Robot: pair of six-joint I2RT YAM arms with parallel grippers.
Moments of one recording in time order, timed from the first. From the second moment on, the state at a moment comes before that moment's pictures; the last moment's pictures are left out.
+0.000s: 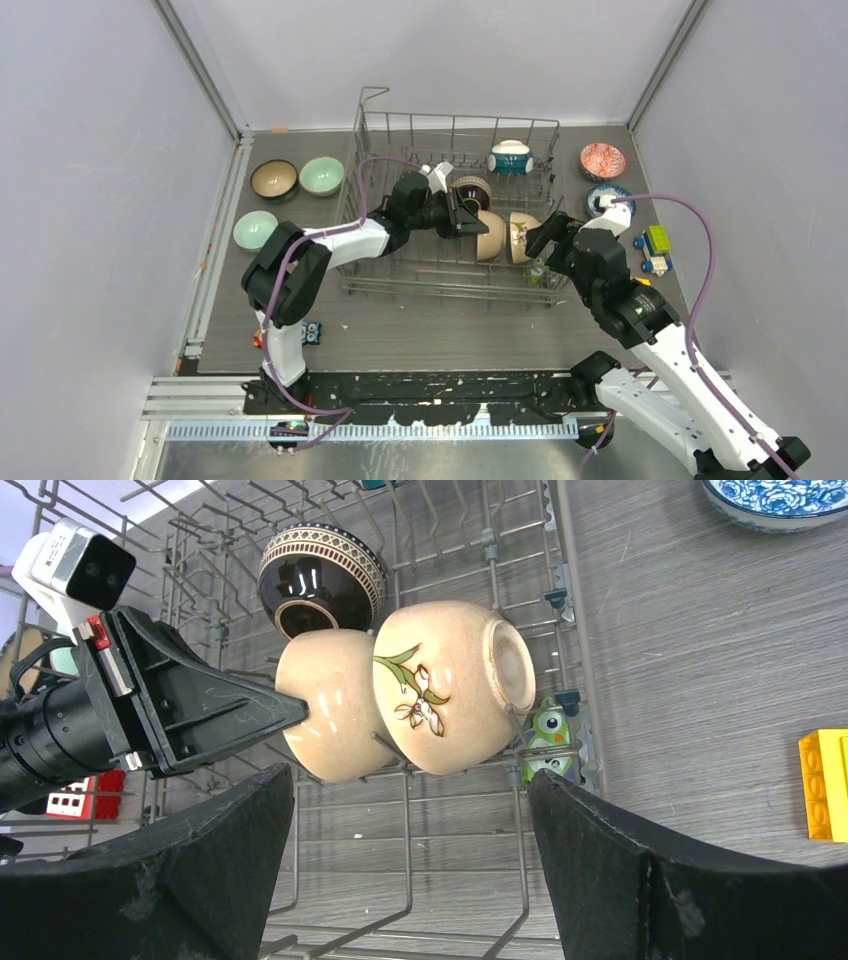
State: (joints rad) left arm -0.66 1.89 1.18 0.37 0.56 -0.98; right arm 0.53 0.67 0.78 -0.55 0.43 0.66
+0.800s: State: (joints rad) left arm -0.64 1.89 1.14 0.45 0.62 -1.08; right arm 0.53 0.61 0.75 -0.55 0.44 0.67
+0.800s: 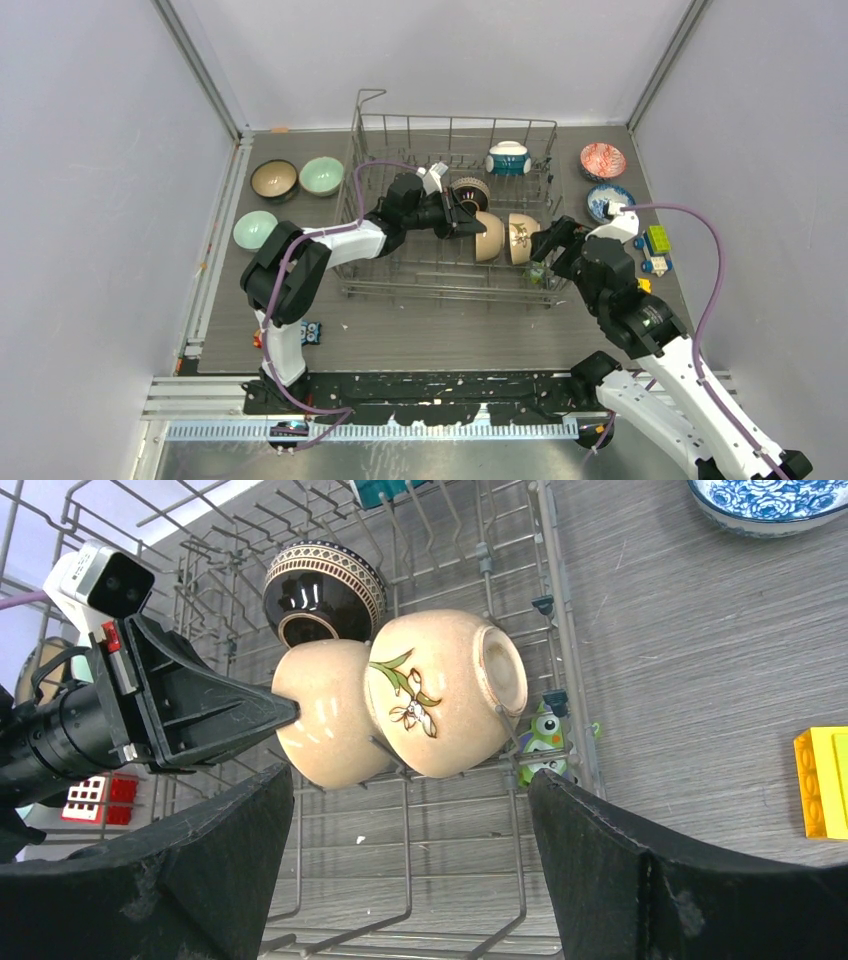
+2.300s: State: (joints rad) left arm -0.60 2.05 1.16 0.78 0.84 -1.39; right arm 0.27 0.83 0.71 -0.60 0.42 0.79
